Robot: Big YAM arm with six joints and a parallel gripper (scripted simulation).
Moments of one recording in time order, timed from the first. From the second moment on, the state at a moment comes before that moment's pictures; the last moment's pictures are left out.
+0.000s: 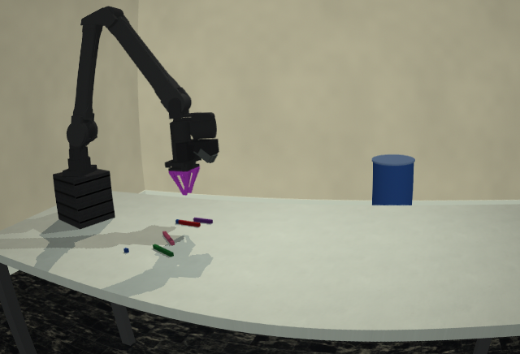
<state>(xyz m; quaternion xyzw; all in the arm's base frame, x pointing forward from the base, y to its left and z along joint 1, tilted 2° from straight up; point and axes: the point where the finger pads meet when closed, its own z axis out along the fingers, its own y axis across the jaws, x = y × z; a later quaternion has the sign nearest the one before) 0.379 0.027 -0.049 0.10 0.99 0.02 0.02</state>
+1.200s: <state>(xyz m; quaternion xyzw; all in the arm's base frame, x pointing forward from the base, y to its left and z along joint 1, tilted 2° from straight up) 0.372 0.027 -0.042 0.10 0.99 0.02 0.01</state>
